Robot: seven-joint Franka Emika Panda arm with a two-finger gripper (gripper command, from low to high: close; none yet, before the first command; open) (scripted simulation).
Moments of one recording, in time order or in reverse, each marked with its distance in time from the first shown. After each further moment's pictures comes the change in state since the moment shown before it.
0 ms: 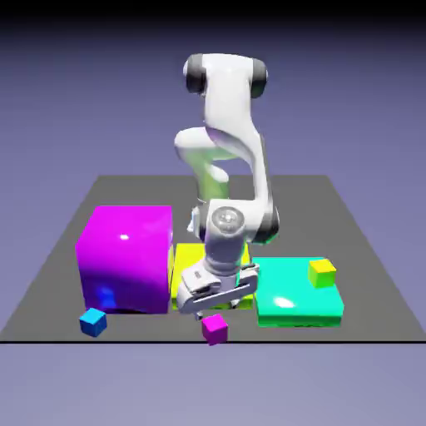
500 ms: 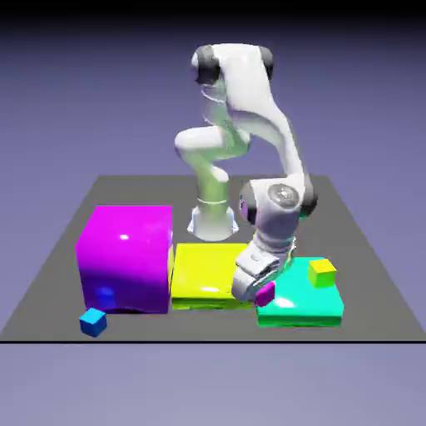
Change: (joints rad) arm 0.209 -0.259 0.188 -0.084 -0.133 -0.143 -0.208
